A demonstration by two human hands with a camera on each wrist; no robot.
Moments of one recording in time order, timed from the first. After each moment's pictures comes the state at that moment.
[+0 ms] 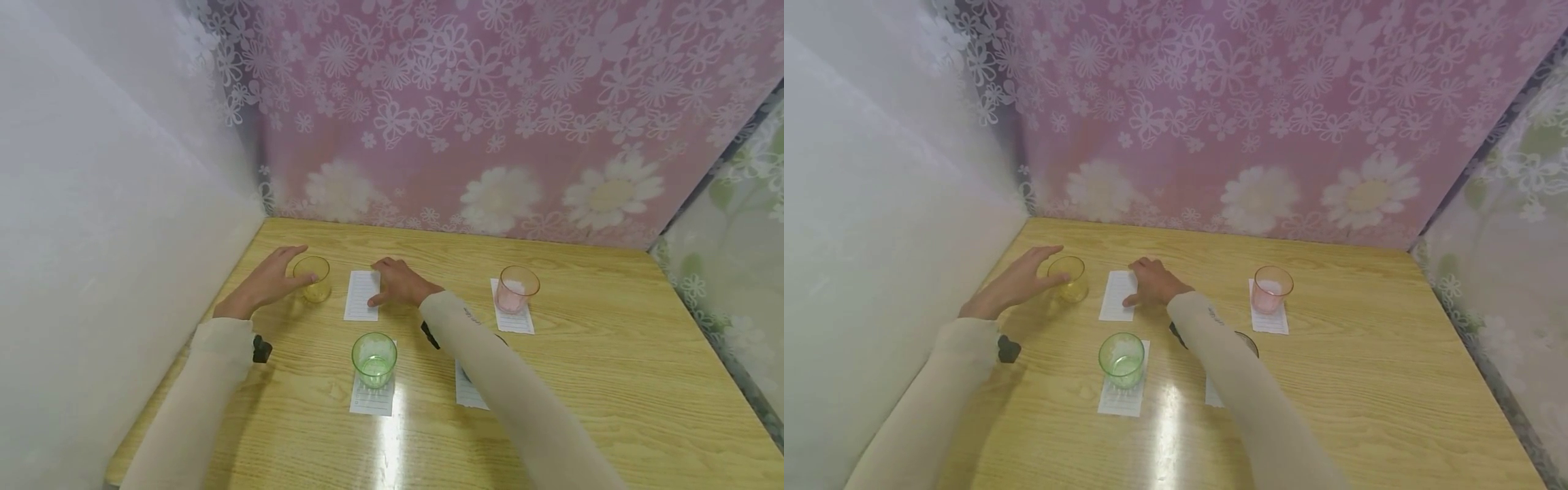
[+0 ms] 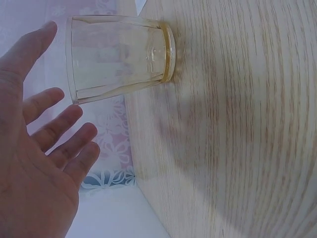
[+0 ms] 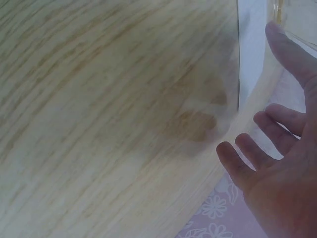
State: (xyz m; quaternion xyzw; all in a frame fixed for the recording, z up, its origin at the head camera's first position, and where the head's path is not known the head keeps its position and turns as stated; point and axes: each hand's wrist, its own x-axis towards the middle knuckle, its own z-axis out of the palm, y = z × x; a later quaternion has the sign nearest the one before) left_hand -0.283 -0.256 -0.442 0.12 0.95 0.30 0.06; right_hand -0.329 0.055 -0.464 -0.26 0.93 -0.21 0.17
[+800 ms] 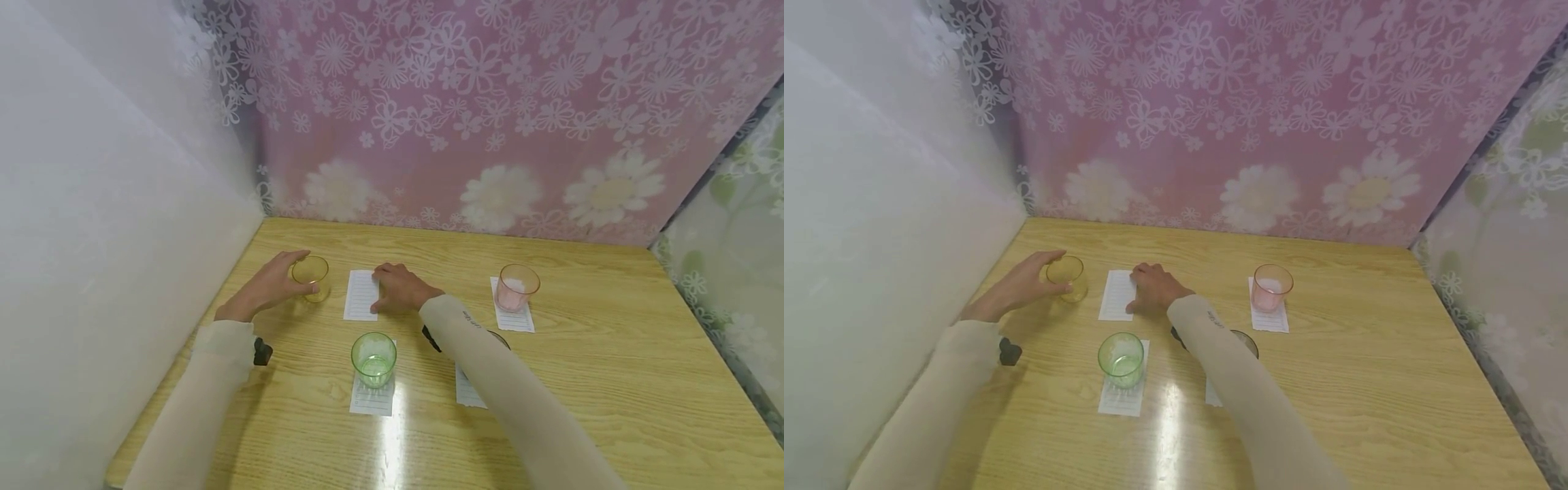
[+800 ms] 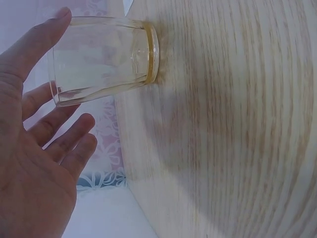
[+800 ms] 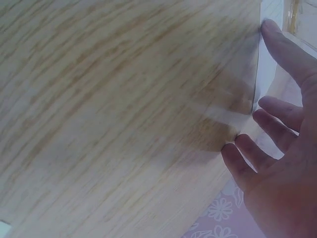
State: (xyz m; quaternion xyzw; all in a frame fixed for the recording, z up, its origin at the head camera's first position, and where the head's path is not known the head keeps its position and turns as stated) left_hand -0.287 -0.251 -0.449 0.12 0.94 0.31 0.08; right_hand -0.322 0.063 -0.469 -0.28 0.93 -0.16 0.18
